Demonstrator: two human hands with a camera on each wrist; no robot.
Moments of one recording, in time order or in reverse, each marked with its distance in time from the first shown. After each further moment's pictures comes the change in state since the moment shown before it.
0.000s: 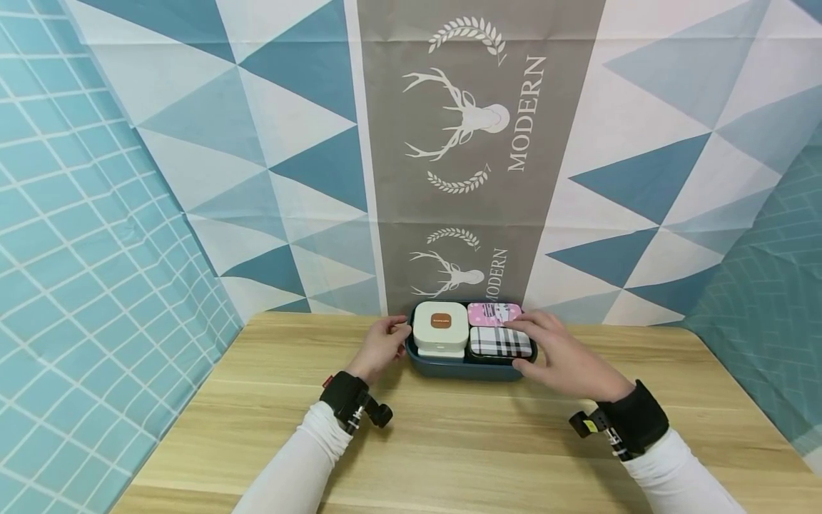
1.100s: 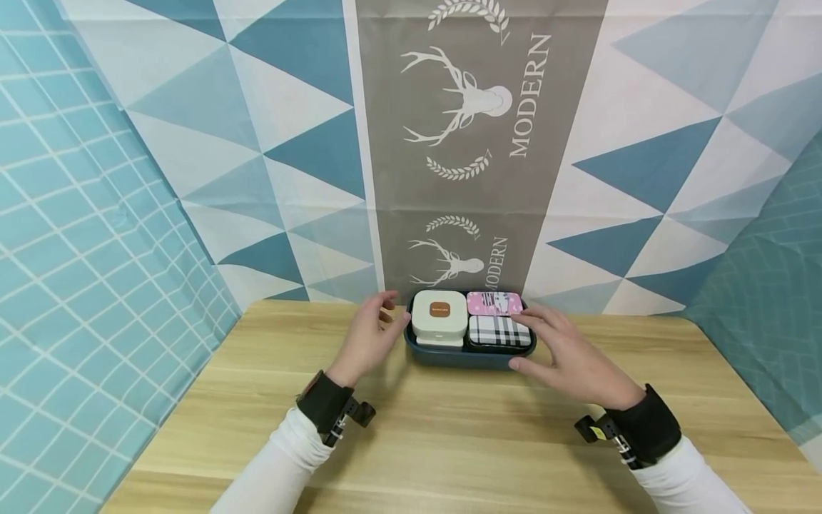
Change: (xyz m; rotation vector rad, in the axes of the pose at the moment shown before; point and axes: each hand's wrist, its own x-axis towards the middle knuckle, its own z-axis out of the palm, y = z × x) left_hand -0.041 0.045 -0.010 0.486 0.092 0.331; right_hand -0.016 -0.011 -0.002 0.008 0.034 0.050
